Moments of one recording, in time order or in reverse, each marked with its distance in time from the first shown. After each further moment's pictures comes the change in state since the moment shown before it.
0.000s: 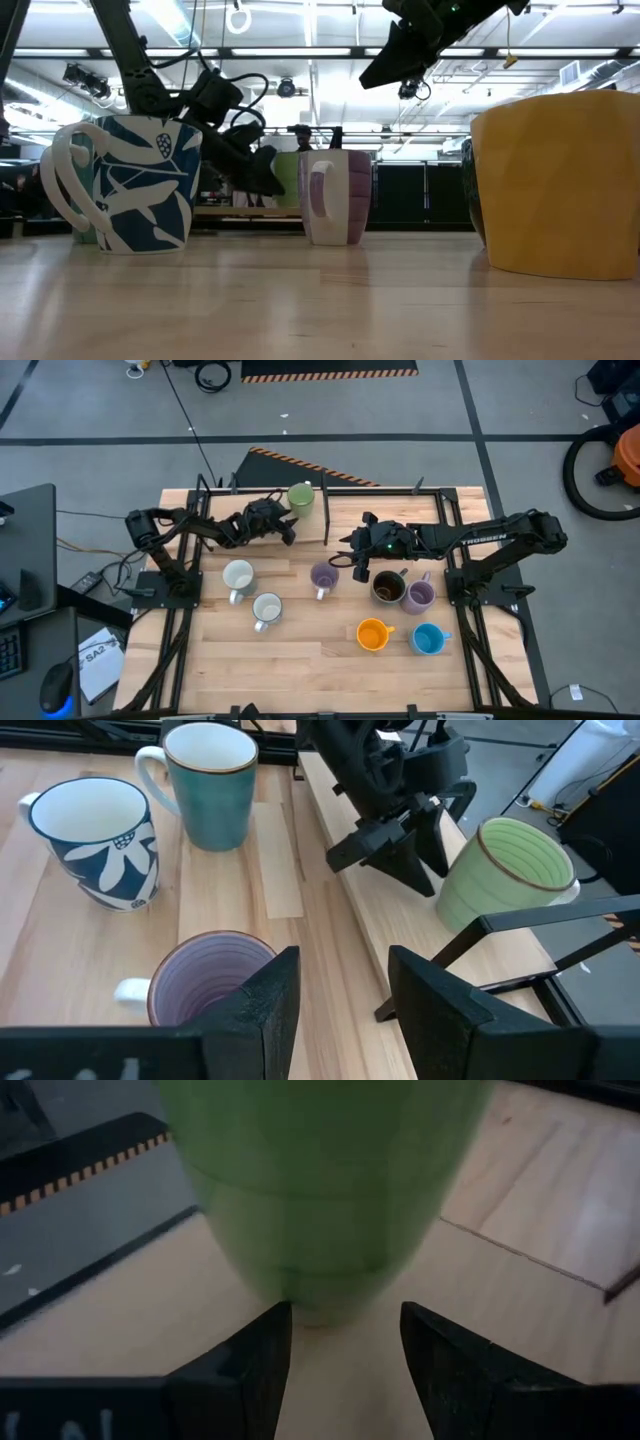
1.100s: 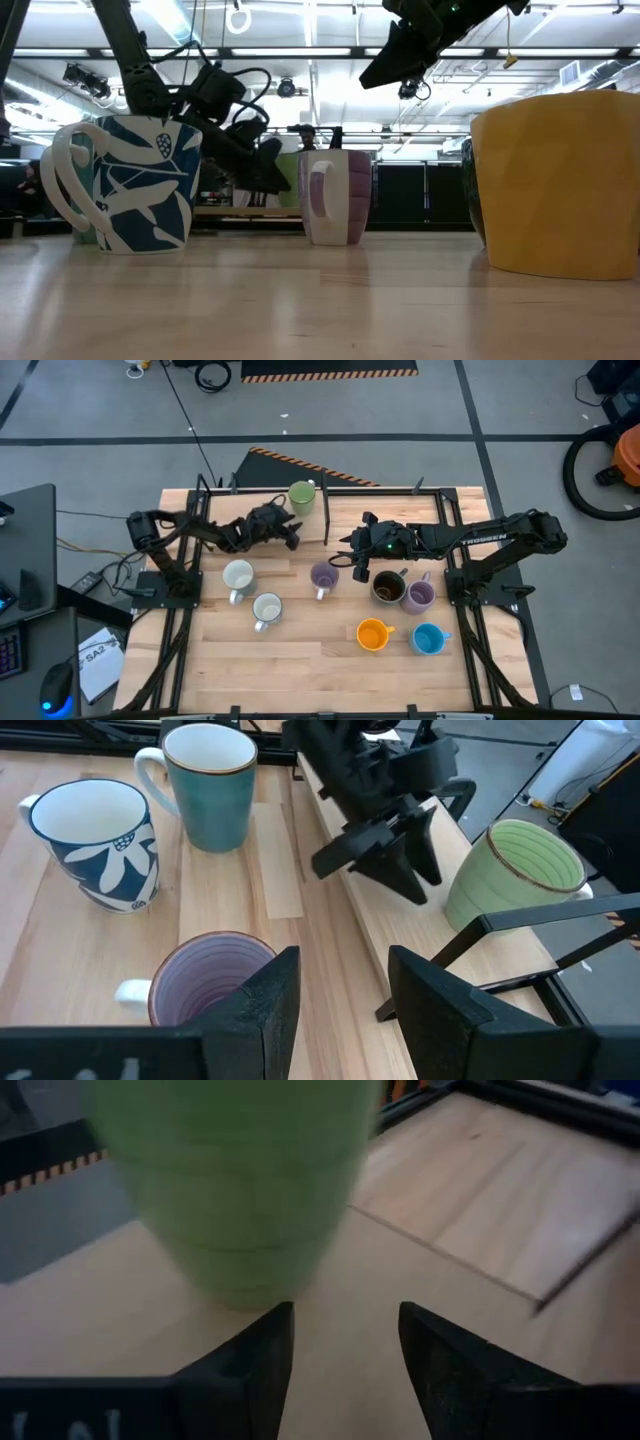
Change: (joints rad) left arm -0.086 0.000 0.000 0.016 -0.046 -0.094; right arm 0.000 0.000 0.000 0.000 0.000 0.007
